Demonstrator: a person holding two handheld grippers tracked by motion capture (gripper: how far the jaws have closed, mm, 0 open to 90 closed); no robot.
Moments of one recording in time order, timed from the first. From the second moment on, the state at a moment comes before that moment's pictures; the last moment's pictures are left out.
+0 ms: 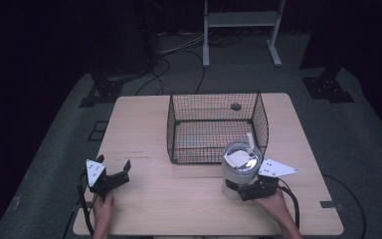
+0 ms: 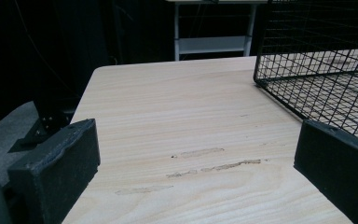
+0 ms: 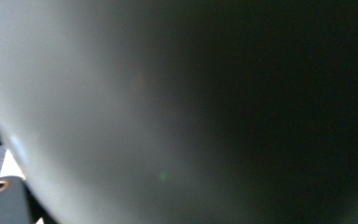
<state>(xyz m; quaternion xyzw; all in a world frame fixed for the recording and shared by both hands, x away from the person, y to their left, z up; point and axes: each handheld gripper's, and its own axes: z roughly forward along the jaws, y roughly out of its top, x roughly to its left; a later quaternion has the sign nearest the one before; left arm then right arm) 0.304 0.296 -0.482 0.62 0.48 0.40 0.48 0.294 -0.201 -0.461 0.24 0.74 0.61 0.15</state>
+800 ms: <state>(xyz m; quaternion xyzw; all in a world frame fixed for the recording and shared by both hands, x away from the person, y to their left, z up) 0.304 0.296 -0.482 0.62 0.48 0.40 0.48 0.300 -0.195 -0.443 0.22 0.73 0.63 0.14</state>
